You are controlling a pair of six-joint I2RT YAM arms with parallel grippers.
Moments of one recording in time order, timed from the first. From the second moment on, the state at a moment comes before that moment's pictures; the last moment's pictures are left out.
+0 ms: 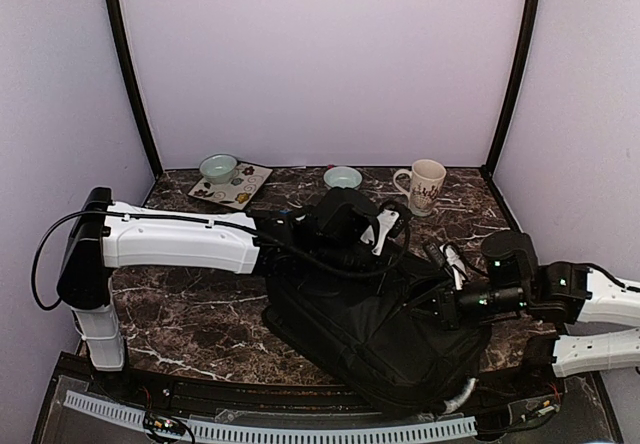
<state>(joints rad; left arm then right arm) -1.21 1.90 1.54 -0.22 0.15 -0.53 1.01 0.75 0.52 -0.36 -0.22 0.54</state>
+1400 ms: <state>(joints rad) -1.21 1.90 1.54 -0.24 0.23 -0.55 1.14 1.09 1.00 -0.85 -0.28 0.64</state>
